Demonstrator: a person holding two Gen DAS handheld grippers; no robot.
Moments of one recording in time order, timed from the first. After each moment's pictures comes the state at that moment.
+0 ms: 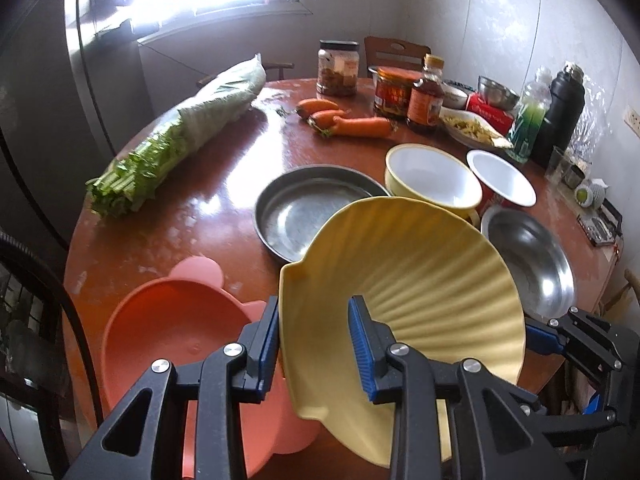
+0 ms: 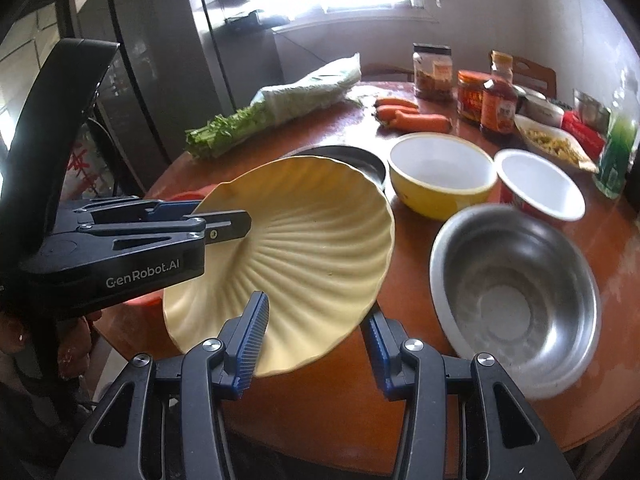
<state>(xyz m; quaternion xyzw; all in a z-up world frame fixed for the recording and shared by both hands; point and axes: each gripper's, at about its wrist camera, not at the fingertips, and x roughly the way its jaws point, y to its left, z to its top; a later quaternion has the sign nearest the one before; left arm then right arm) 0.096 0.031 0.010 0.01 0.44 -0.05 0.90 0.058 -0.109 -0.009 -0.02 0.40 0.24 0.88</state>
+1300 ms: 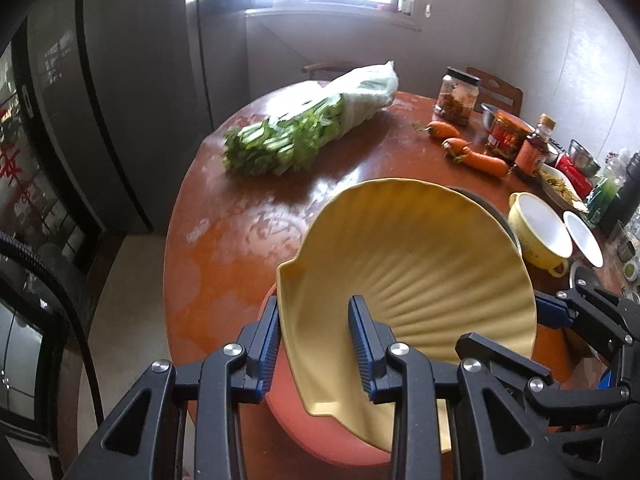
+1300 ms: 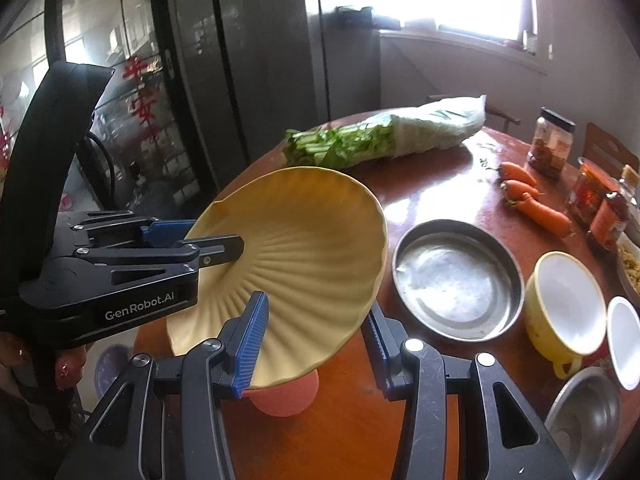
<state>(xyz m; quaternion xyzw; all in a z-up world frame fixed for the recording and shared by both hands) 0.071 0.149 0.008 -0.07 0.44 0.09 0.89 0.093 0.009 0.011 -0.11 0.37 0.38 0.84</state>
